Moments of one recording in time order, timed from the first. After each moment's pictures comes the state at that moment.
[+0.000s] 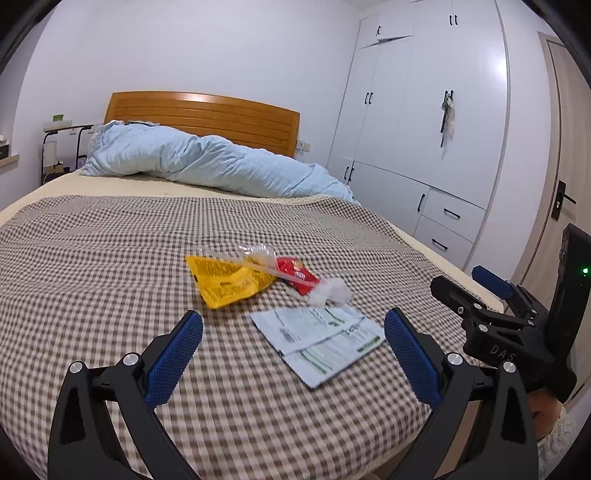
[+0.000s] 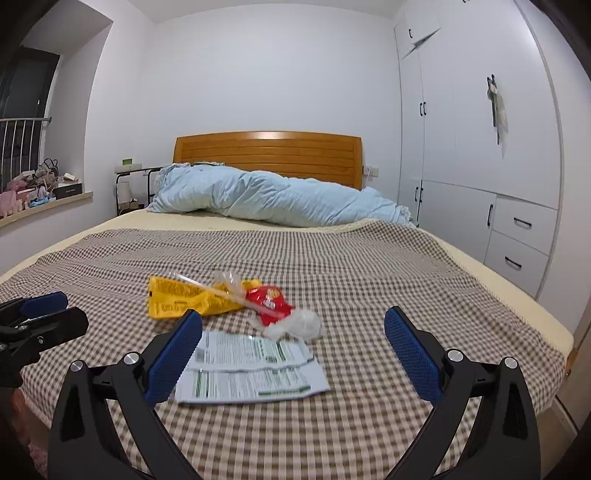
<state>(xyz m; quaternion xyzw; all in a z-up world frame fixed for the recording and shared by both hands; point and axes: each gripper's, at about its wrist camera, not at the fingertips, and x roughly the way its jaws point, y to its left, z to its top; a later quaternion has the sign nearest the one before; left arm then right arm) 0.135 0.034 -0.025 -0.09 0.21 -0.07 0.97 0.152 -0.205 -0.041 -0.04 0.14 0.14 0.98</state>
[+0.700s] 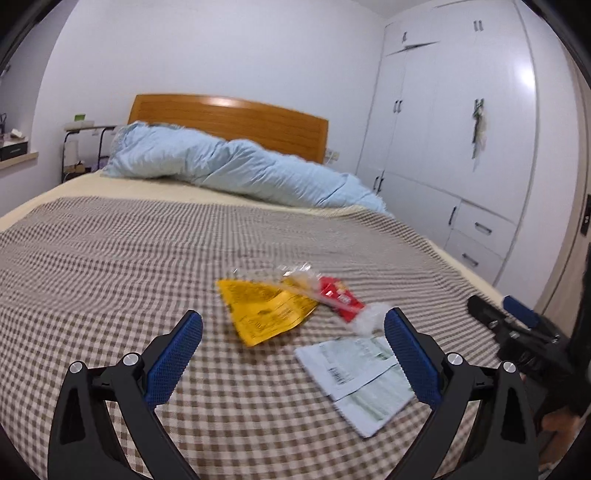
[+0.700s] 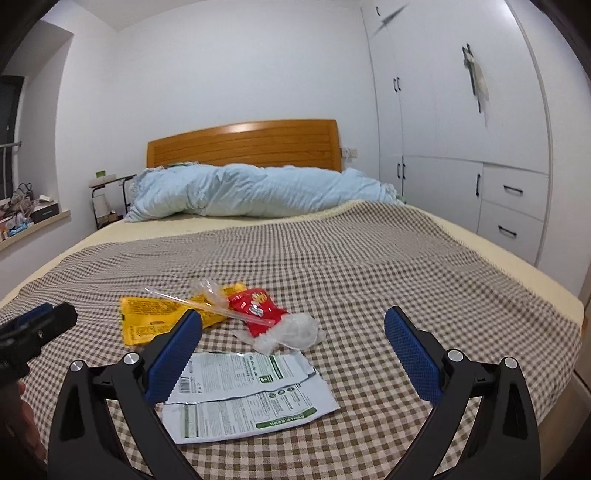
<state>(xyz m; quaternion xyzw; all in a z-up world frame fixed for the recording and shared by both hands) 0.187 0.062 -0.041 -0.10 0.21 -0.02 0.97 0.197 -0.198 -0.059 0.02 0.18 0.10 0.98</state>
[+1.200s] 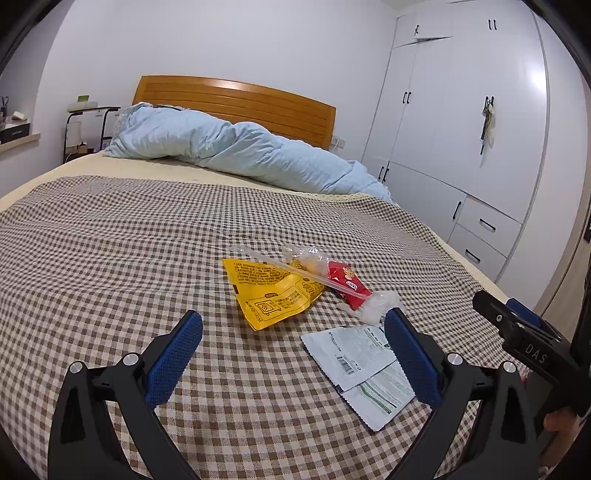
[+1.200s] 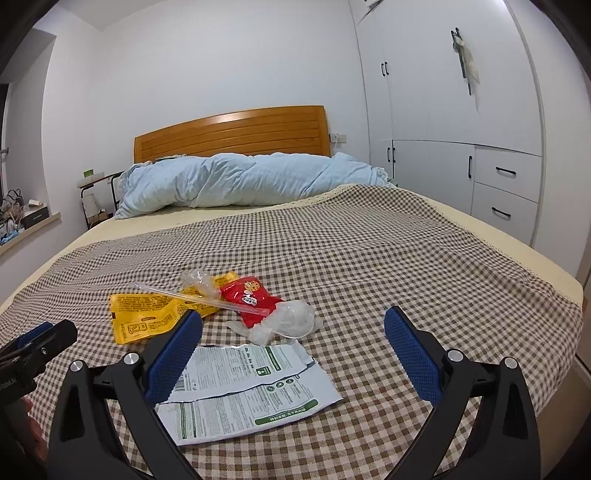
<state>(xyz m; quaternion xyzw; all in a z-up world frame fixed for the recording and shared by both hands) 0.191 0.068 -0.048 -0.12 0.23 -0.02 0.97 0.202 -0.199 -0.063 0.03 0.20 0.08 0.98</state>
